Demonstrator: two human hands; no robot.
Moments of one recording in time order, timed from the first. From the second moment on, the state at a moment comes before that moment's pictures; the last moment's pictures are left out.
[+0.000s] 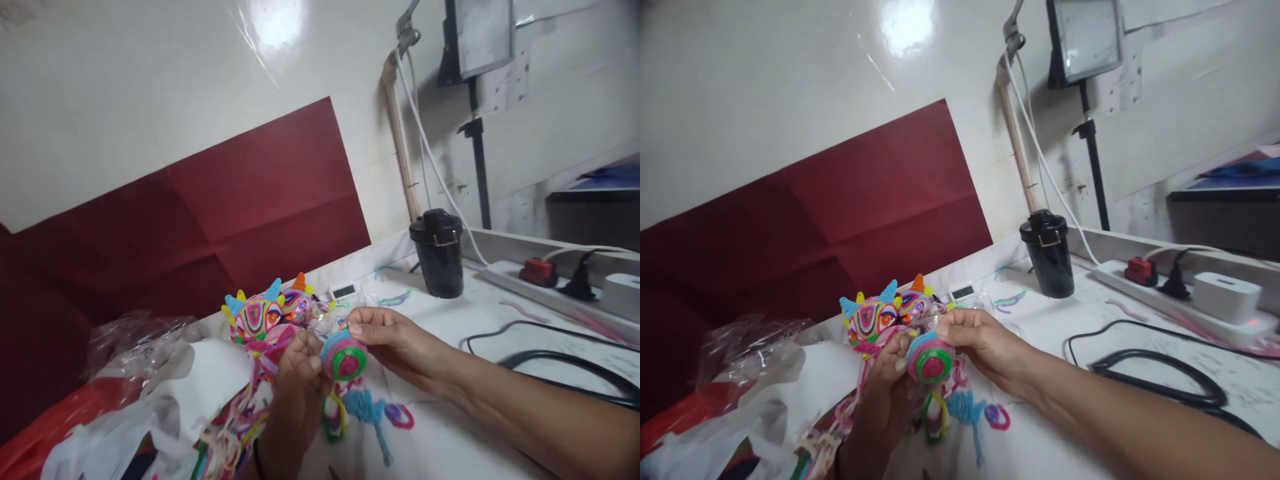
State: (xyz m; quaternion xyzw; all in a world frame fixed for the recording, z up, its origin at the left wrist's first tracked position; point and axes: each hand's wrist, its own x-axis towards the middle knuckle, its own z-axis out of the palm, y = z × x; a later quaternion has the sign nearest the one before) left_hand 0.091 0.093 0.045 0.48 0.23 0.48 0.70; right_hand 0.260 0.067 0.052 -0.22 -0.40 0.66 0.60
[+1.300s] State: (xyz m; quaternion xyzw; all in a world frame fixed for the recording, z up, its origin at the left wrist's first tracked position) left_hand 0.088 0.098 0.041 0.58 0.32 0.39 0.64; right_hand 0.277 0.063 0.054 -0.35 -0.57 0.60 0.45
